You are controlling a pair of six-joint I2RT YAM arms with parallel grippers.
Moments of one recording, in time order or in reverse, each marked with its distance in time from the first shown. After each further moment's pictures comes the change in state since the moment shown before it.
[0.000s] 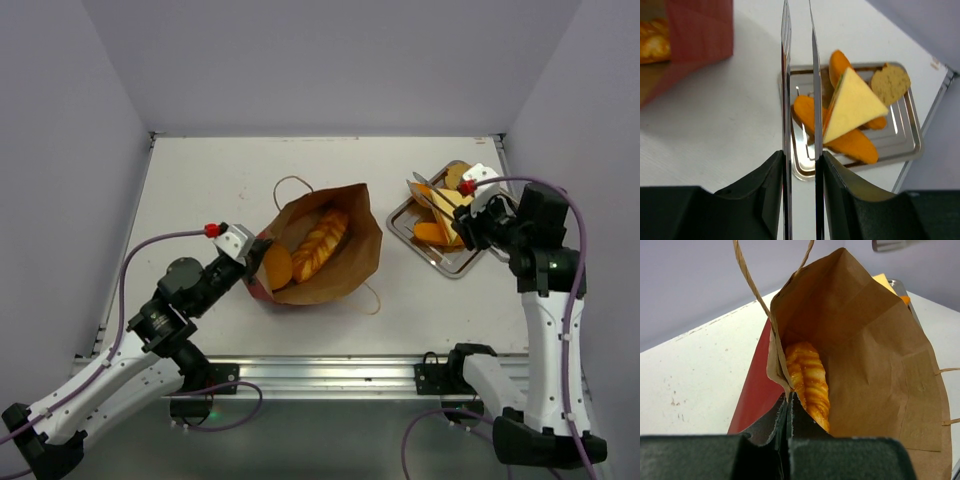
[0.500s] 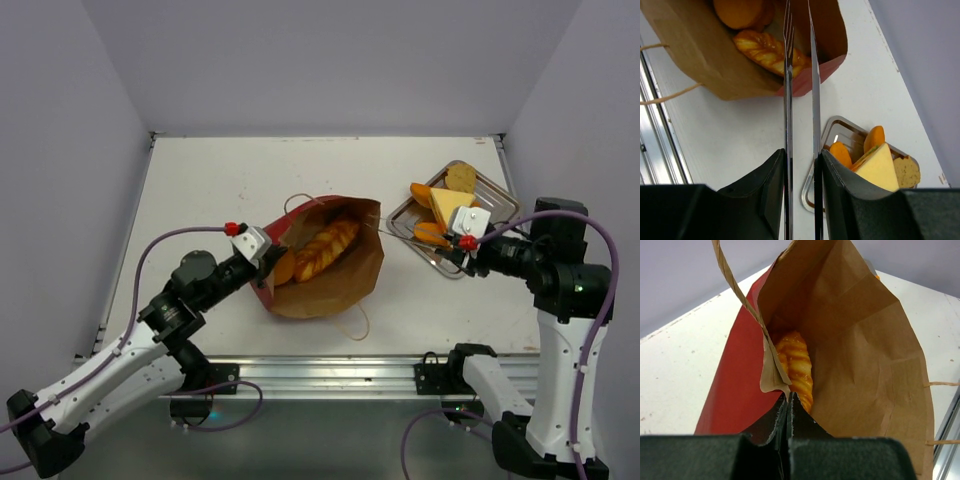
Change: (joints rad) left arm 0.000 0.085 0.001 0.019 0.153 0.024; right arm 0.000 -0.012 0.269 -0.428 -0.446 -0.462
